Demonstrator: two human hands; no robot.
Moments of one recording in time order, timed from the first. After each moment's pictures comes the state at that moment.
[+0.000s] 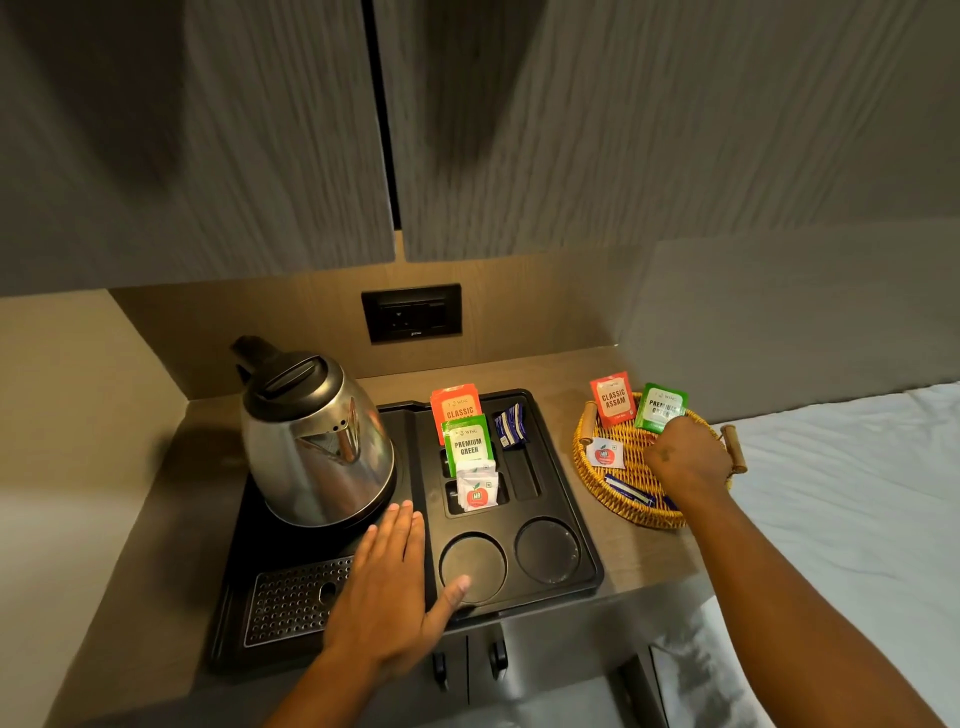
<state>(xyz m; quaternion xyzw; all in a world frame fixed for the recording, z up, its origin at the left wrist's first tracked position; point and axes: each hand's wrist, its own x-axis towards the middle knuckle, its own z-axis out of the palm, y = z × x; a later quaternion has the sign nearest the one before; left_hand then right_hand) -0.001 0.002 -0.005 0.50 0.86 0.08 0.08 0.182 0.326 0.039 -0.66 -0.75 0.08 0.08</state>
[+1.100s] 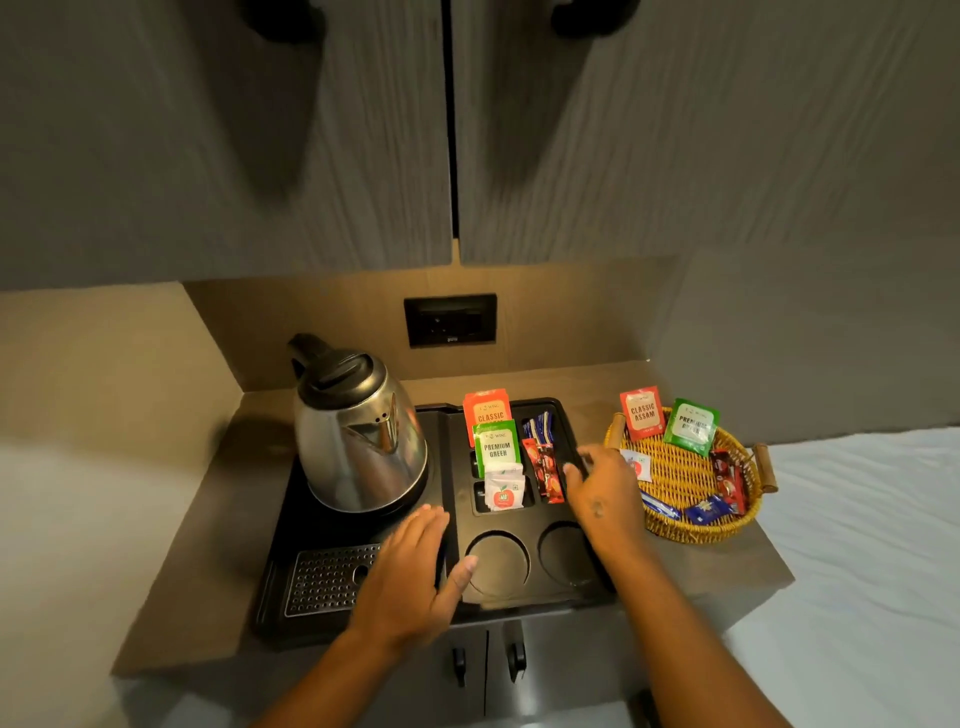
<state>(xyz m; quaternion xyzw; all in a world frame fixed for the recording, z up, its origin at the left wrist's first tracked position) 0.003 -0.010 0.012 0.48 0.84 0.24 0.08 0.117 0.228 0.015 -0.46 -0.81 0.26 0.26</state>
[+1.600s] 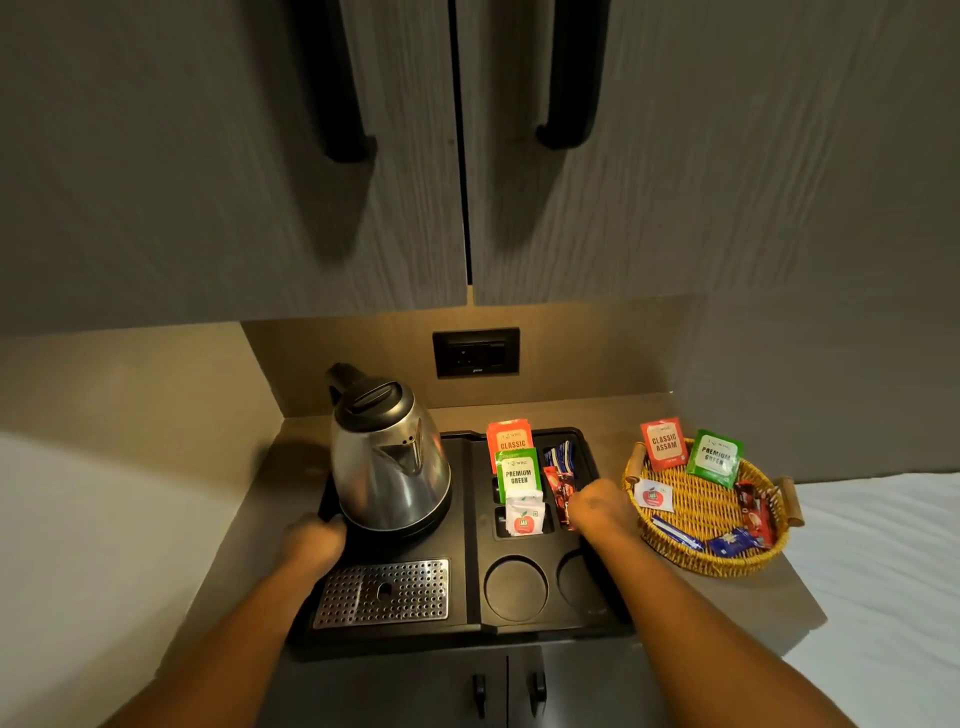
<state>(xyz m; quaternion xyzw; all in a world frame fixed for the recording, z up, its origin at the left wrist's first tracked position) -0.157 -0.043 -0.004 0.02 0.93 0.31 0.20 0.080 0.237 0.014 -0.60 -0.73 0.31 0.05</state>
